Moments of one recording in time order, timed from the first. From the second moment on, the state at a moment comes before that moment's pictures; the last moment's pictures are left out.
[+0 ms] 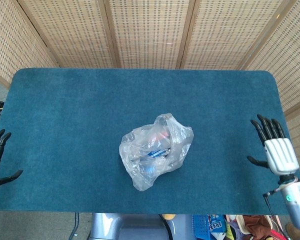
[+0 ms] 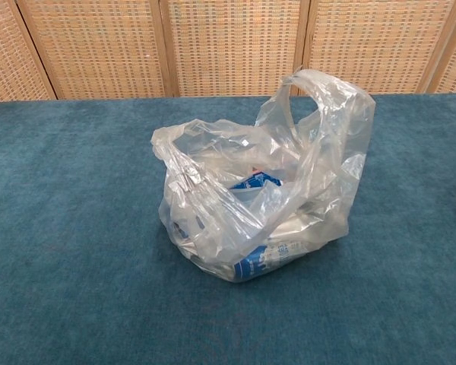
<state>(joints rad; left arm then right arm) -0.09 -1.09 -0.05 -1.61 1.53 1.54 -0.01 0.29 -1.10 0.21 -1.54 -1.50 1.31 0.08</state>
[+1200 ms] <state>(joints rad) -0.11 -1.11 -0.09 -1.61 1.42 1.48 0.05 0.84 -1.51 0.39 -1.29 -1.10 0.79 0.16</state>
